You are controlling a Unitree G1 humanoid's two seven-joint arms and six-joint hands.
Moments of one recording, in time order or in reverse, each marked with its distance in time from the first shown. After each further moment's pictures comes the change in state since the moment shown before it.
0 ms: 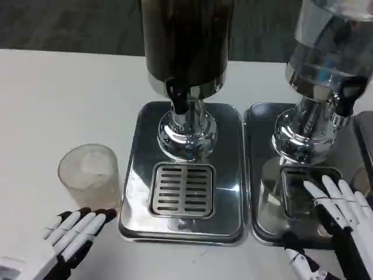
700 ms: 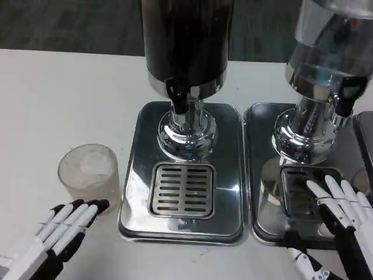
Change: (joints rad) left arm -0.002 -0.020 0.020 0.039 -0.059 -0.057 0.031; right arm 0.005 -0.001 -0.002 0.000 0.023 0.000 0.001
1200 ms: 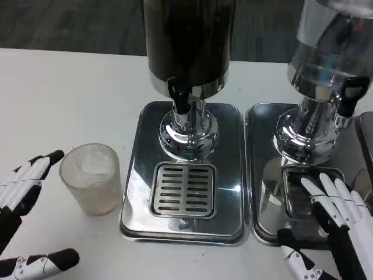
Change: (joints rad) left arm -0.193 0.009 0.033 0.251 -0.237 -0.134 -0.042; right arm 0.019 0.046 0.025 -0.033 -0.031 0.016 0.002
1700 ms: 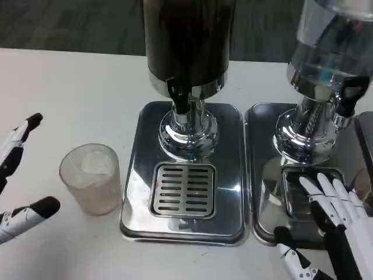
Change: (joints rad) left arm -0.235 -0.030 -0.034 0.240 -0.218 -0.023 -0.165; right arm -0.008 0.042 0.018 0.001 -0.019 0.010 -0.008
